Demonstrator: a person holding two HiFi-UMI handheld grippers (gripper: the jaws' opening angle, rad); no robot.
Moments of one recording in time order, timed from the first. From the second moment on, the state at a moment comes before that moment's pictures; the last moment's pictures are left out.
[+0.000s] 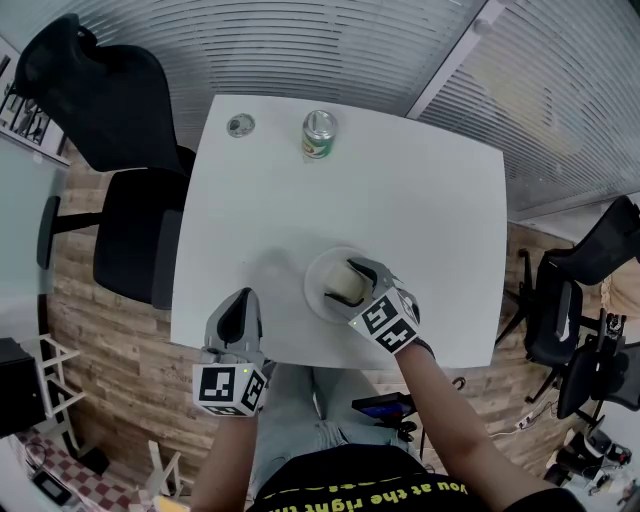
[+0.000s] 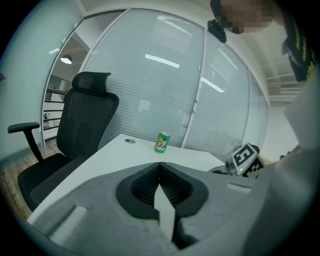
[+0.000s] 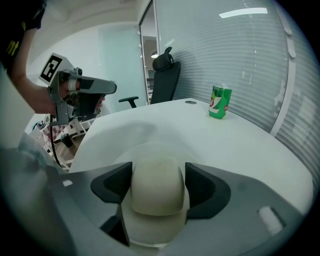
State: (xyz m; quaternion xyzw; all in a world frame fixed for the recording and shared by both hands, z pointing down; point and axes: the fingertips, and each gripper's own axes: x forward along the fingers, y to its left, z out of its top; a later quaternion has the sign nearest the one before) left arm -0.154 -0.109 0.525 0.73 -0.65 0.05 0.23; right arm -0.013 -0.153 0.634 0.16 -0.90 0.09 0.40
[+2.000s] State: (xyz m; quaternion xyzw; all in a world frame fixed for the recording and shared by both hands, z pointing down) left arm -0.157 -0.123 0.484 0.75 -0.64 0.03 0.19; right arm -0.003 -0.157 0.547 0.21 -0.93 0.13 0.26
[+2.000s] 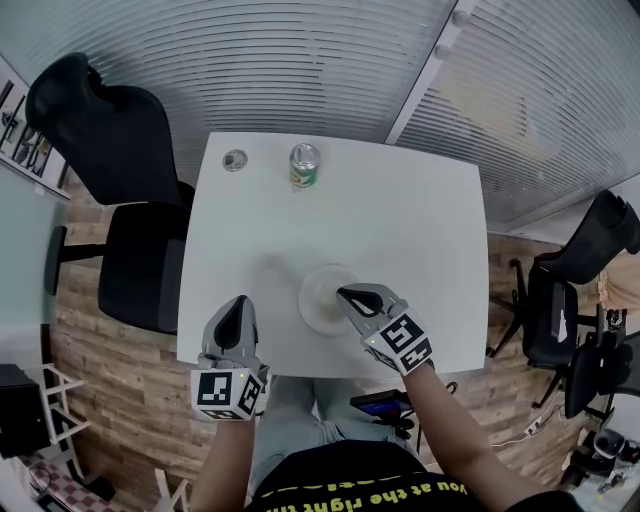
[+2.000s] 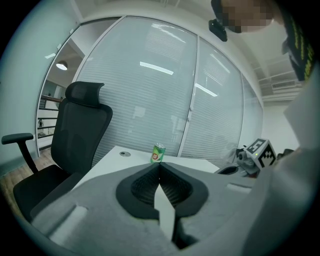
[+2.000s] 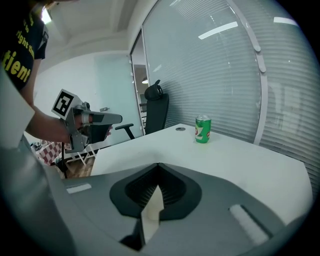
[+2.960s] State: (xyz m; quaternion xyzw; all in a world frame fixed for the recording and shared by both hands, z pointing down) left arm -0.135 -0.138 0.442 0.78 -0.61 0.02 0.14; right arm 0.057 -0.175 0.457 0.31 -0.93 0.11 0.15
